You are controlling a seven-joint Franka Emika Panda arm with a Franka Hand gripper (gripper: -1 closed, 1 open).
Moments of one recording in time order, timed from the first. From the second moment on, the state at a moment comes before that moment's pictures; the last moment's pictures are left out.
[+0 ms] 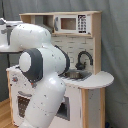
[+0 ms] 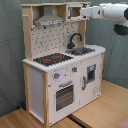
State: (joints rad) arm -1.23 0.47 2.60 -1.93 -1.84 1.65 -0.87
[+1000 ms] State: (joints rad) arm -1.44 0.54 2.52 -2.01 -1.84 1.78 -0.87
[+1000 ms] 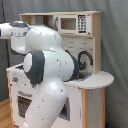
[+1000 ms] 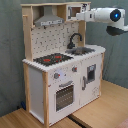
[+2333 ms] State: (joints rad) arm -1.53 0.62 2.37 -2.01 -1.91 2.12 -0.84
